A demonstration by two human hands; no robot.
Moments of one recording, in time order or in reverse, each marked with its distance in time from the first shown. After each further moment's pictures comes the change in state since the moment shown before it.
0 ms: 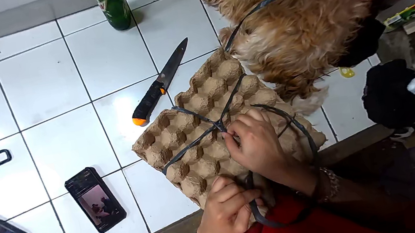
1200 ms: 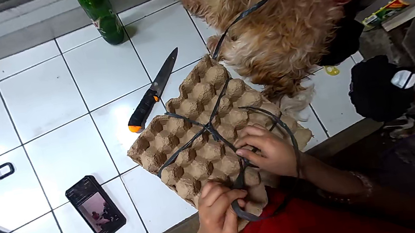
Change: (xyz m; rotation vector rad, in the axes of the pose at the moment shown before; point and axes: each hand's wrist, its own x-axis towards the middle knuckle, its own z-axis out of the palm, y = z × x) left_hand -0.002 0.009 0.001 0.012 0.082 -0.009; right_hand -0.033 0.042 -0.037 0.386 -0.387 0.098
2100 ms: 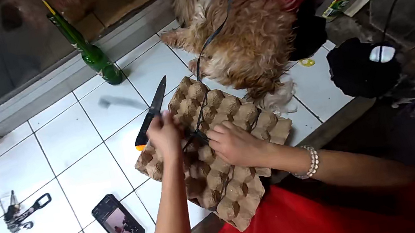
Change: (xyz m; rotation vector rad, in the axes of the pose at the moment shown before) left_hand 0.159 -0.030 -0.013 0.089 0.171 -0.897; right_hand 0.023 -0.020 0.015 -0.403 0.162 -0.441
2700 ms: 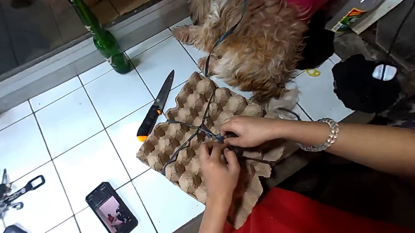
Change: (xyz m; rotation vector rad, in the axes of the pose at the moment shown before) left_hand -0.106 -0.065 0.034 0.271 0.039 0.545; right_hand 0.028 0.023 -0.049 0.348 -0.691 0.381
